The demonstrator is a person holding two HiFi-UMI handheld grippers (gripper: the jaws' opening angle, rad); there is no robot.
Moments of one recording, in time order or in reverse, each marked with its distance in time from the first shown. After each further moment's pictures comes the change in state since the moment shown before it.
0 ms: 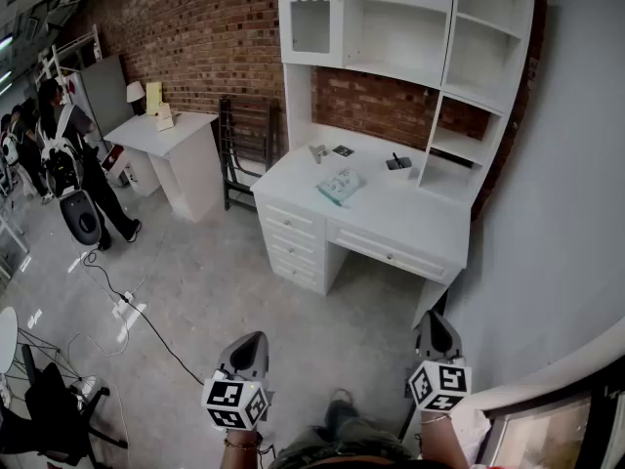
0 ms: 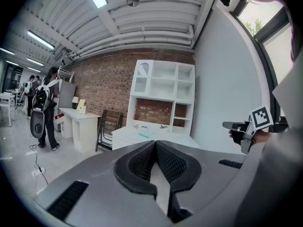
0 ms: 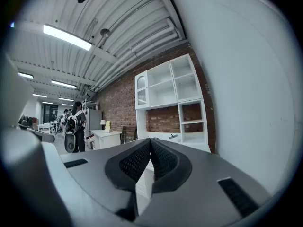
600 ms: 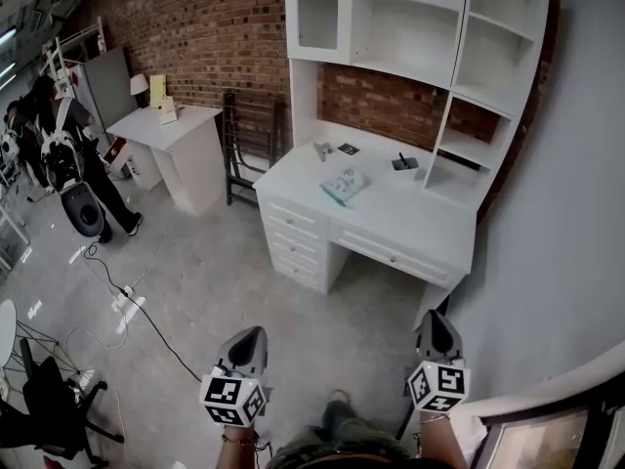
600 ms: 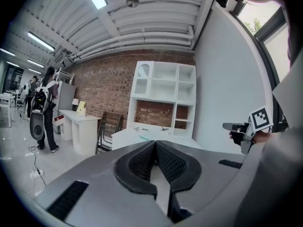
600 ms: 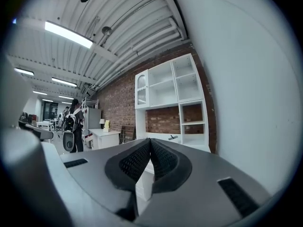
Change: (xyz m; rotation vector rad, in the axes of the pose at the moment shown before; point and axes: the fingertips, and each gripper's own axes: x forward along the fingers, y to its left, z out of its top) left arm 0.028 0.008 0.010 0.005 -0.029 0.003; right arm 0.031 -0.008 0.000 -0.020 -0.006 -0.002
